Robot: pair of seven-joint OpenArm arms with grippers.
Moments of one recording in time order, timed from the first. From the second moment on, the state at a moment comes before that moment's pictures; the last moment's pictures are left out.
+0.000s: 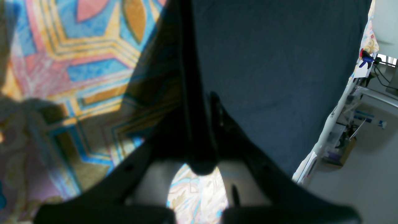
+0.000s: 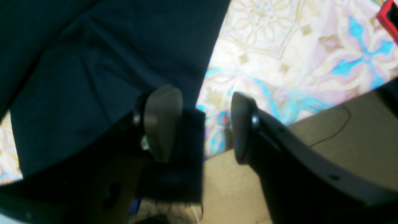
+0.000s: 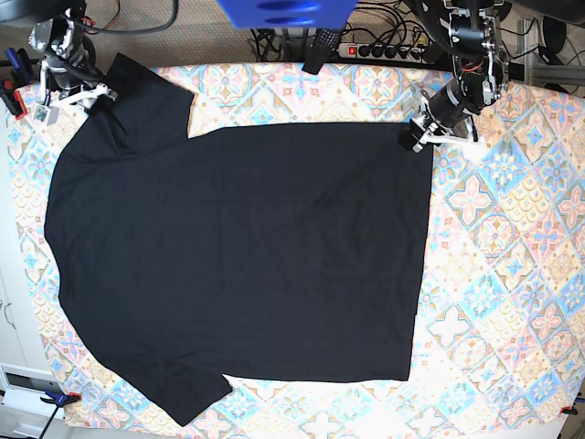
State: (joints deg) left arm 20.7 -9.7 -16.7 79.4 -62.2 -0.6 42.9; right arm -37.1 16.4 22.0 91.1 34.2 0.9 -29.1
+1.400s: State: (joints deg) left arm 26.6 -11.7 -16.6 80.2 -63.7 -2.4 42.1; right arm -41.2 16.1 30.1 86.4 33.8 35.1 -28.9
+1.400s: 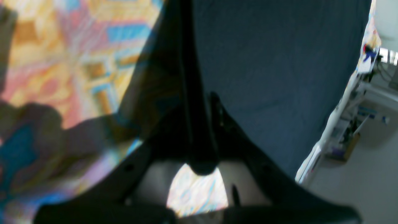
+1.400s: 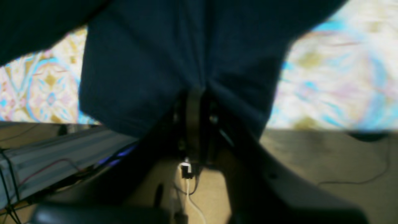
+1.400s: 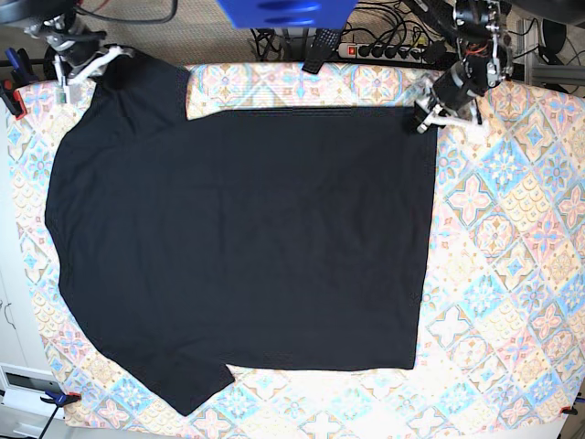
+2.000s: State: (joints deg) left arm 43.4 -13.2 -19.8 95.4 -59.3 -1.2 42.8; right arm -55.8 16.1 36.7 99.7 34.0 35.7 -33.0
